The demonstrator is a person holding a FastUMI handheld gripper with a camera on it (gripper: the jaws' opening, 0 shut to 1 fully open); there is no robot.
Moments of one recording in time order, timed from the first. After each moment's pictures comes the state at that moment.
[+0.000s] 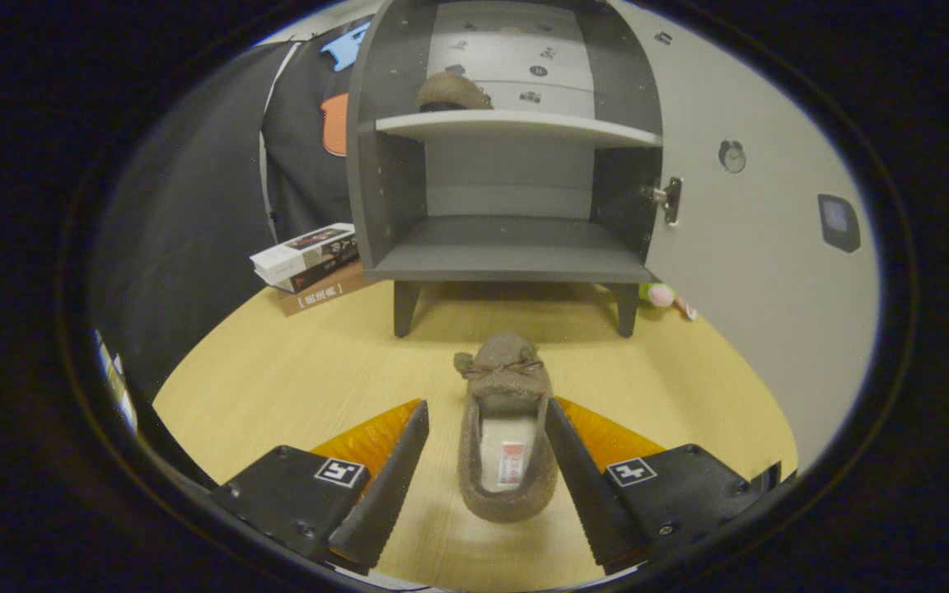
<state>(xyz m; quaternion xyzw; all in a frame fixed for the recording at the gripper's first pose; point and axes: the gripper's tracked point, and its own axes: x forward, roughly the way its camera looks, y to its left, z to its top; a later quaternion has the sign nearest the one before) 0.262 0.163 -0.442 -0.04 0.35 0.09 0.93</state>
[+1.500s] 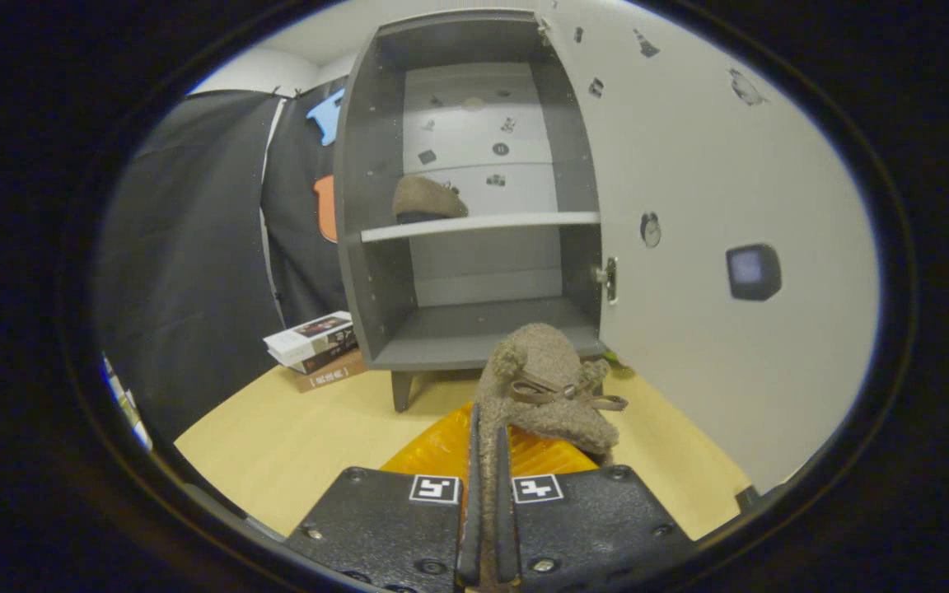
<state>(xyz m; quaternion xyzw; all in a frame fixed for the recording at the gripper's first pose) 0.249 0.122 -0.323 0.00 0.18 0.10 0.98</state>
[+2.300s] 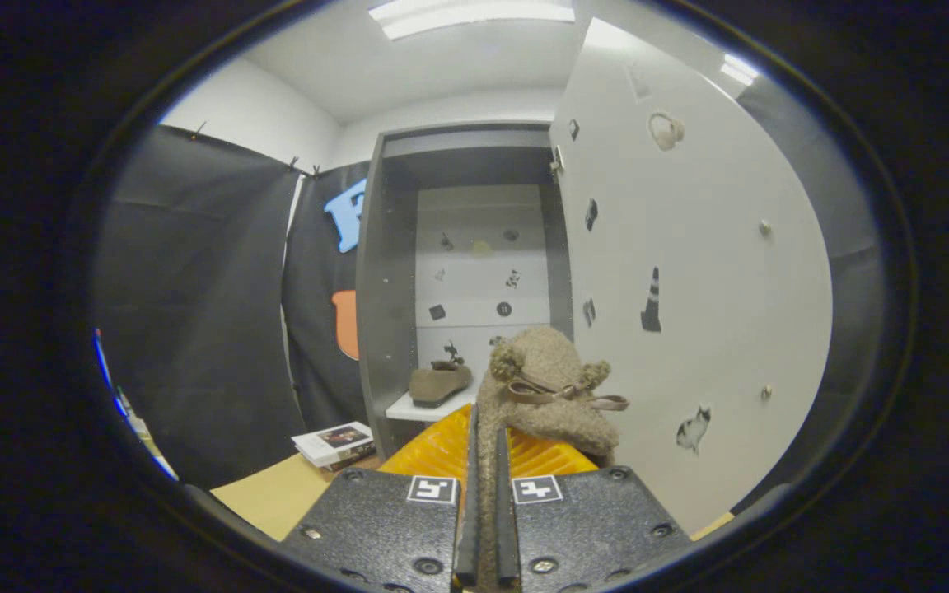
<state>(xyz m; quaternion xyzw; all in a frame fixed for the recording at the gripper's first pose) 0.247 0.105 -0.057 0.00 0.03 0.12 0.99</state>
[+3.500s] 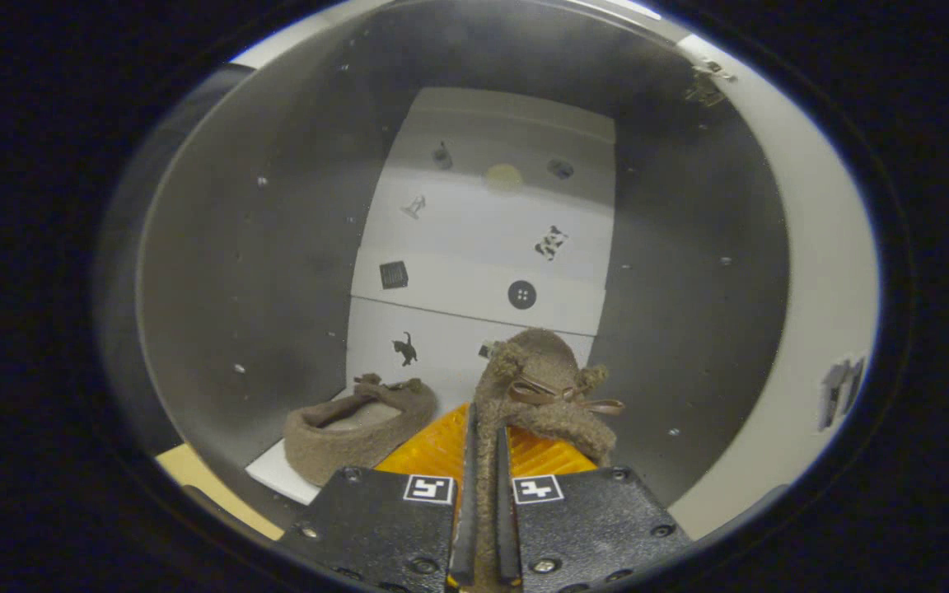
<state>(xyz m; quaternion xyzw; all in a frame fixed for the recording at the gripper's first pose) 0.592 0.187 -0.122 -0.14 0.10 0.08 0.98</state>
